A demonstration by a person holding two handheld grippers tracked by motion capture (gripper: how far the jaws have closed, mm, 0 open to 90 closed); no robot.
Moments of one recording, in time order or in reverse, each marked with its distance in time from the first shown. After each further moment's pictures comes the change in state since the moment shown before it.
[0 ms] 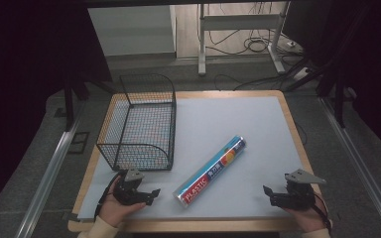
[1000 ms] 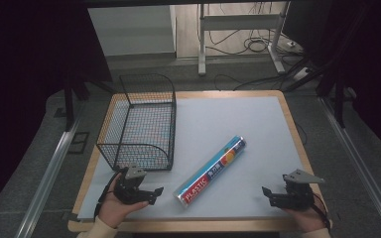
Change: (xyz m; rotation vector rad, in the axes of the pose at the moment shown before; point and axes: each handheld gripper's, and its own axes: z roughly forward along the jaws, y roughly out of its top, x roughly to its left) left arm -0.020 0.025 -0.025 -0.014 -0.018 0.002; right arm -0.001 -0.002 0.003 0.016 0.030 0.000
